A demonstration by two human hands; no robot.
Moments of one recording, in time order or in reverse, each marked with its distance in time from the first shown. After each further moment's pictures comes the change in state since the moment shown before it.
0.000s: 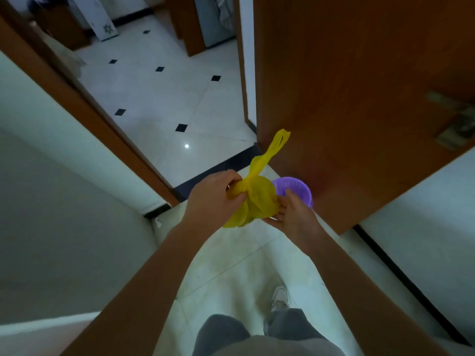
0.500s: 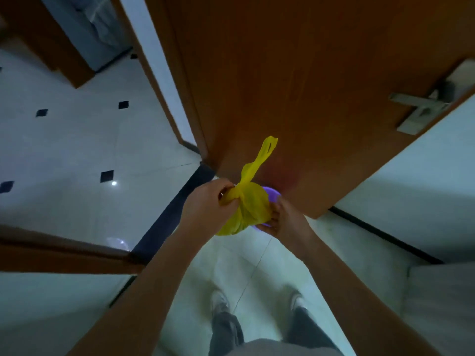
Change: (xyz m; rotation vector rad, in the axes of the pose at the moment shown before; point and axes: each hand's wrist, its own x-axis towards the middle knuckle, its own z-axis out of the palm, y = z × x) left_hand 0.217 -0.076 0.012 -0.084 -0.257 0.288; right_hand 0.127 -0.056 0.062 0.327 0.428 -0.079
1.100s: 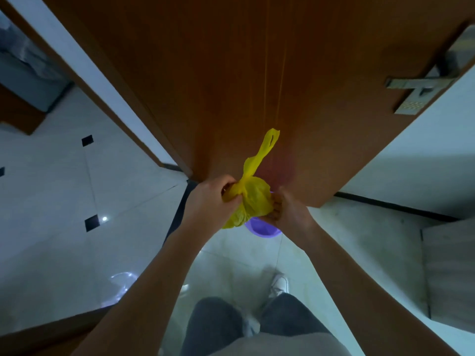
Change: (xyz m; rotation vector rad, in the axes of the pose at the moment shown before) left_hand 0.141 -0.019 0.007 0.013 -0.163 0.241; right_hand 0.092 -0.055 0.031 0.223 0.175 -0.007
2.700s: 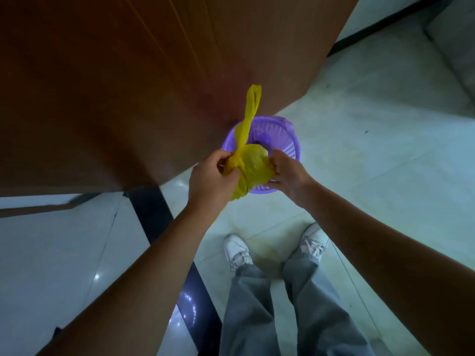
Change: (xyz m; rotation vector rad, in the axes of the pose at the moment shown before) left_hand 0.170 -0.276 0.342 -0.159 -0.568 0.028; right_hand 0.375 0.204 -0.054 0.335 0.454 0.010
